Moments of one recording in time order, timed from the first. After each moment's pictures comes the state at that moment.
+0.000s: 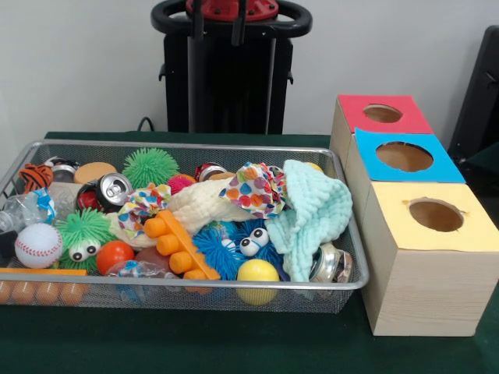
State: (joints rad) arm -0.51 -1.25 0.10 2.27 -0.07 0.31 1.57
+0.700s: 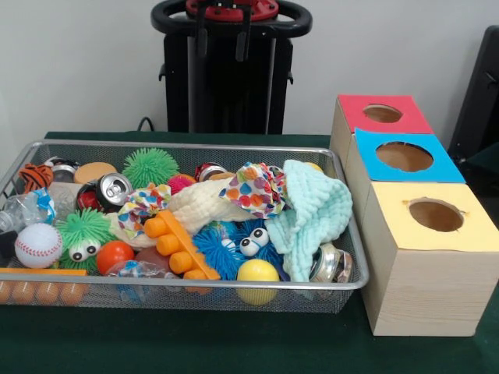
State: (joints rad) arm -0.52 -1.19 0.14 2.27 -0.08 0.19 1.57
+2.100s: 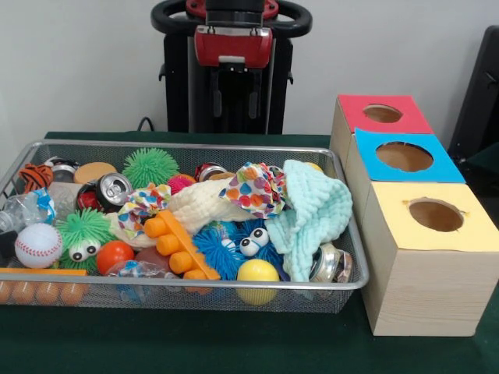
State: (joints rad) arm -0.53 -0.93 0.16 2.27 -0.13 -0.08 1.57
